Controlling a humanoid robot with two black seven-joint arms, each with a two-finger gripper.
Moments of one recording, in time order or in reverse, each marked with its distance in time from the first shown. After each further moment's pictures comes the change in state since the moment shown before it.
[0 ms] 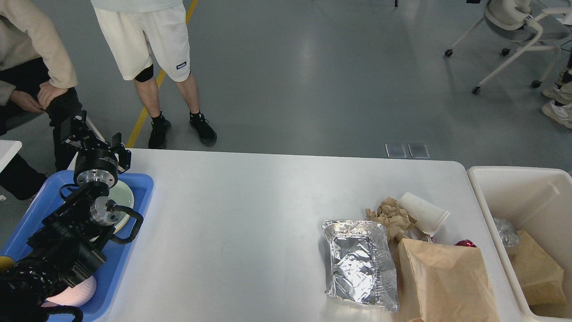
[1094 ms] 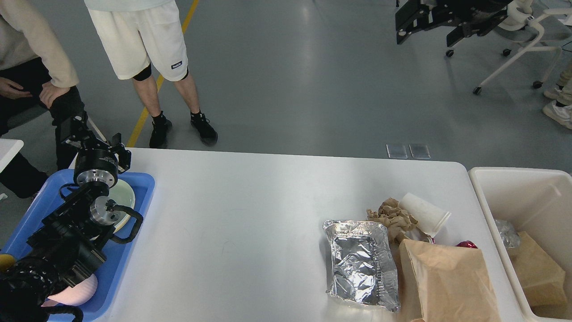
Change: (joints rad) left arm 0.000 0.000 0.000 0.000 0.000 0.000 0.000; right arm -0.043 0.529 0.075 -0.112 0.211 0.012 0.000
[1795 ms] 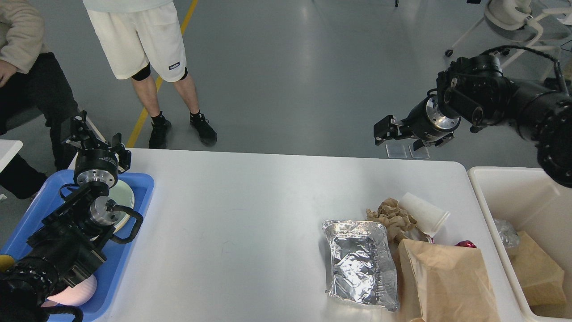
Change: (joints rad) left arm 0.000 0.000 0.000 0.000 0.000 0.000 0.000; right arm -0.523 0.026 0.079 -0.048 0.019 -0.290 0.001
